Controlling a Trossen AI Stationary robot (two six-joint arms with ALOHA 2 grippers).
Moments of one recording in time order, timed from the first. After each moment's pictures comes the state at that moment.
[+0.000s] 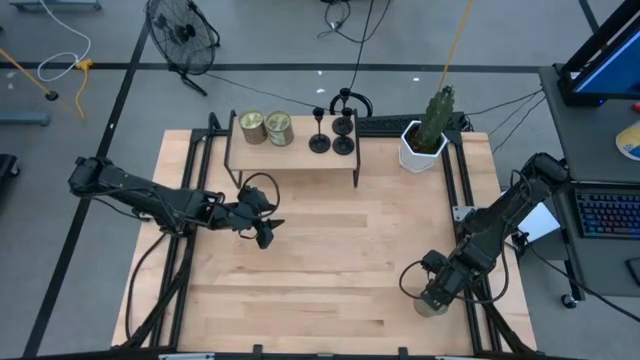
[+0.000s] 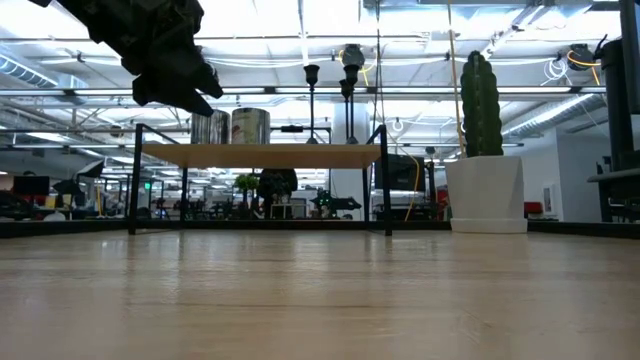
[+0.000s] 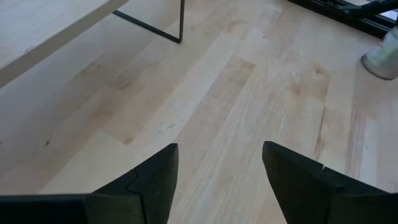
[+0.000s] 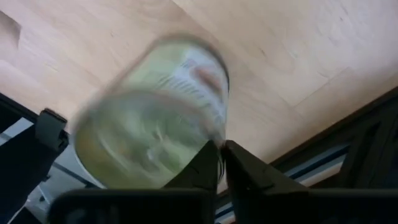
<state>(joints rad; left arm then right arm) -0.22 1.11 0.72 -0.31 -0.43 -0.58 0.82 1.25 0.80 -0.89 -0.26 1.74</state>
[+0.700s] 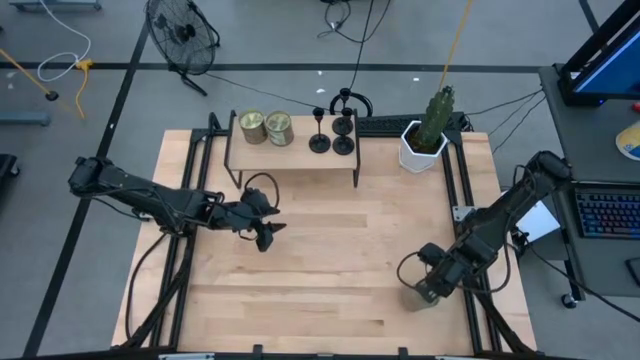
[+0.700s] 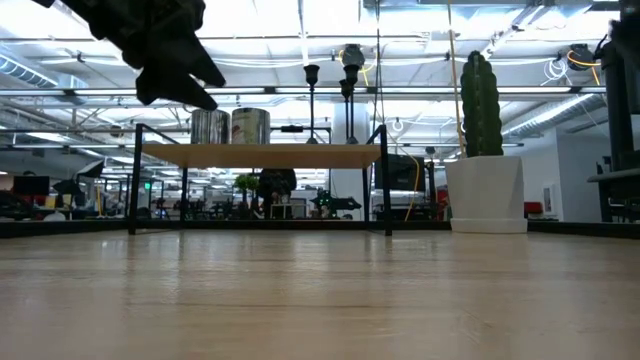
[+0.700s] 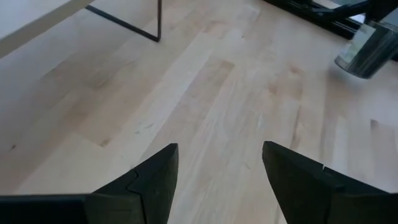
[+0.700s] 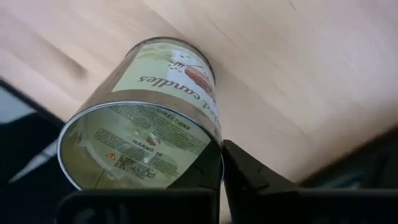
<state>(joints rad) -0.22 1.11 0.72 -0.27 -0.36 -0.58 0.77 1.19 0.82 -0.89 -0.17 1.74</state>
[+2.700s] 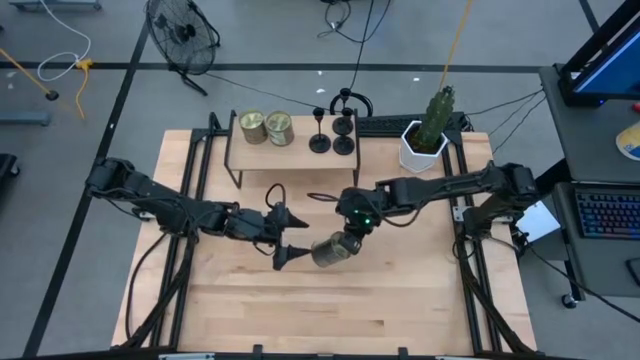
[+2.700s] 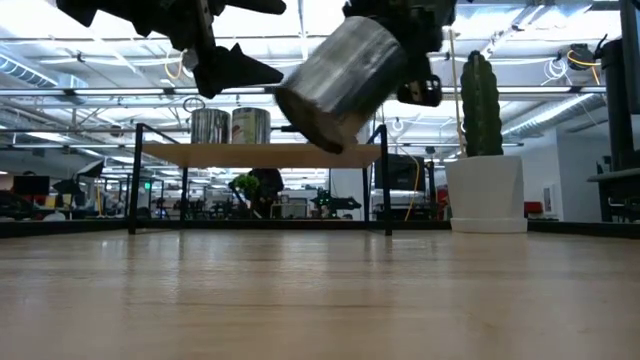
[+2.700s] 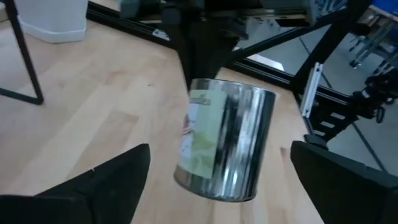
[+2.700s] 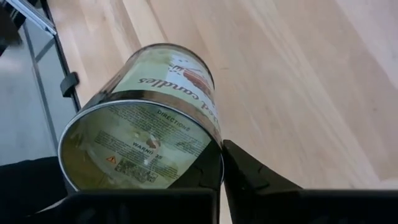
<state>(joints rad) -0.26 1.34 0.72 0.28 -0.20 -0.43 0.06 1.61 1.28 -0.64 -0.24 0.69</state>
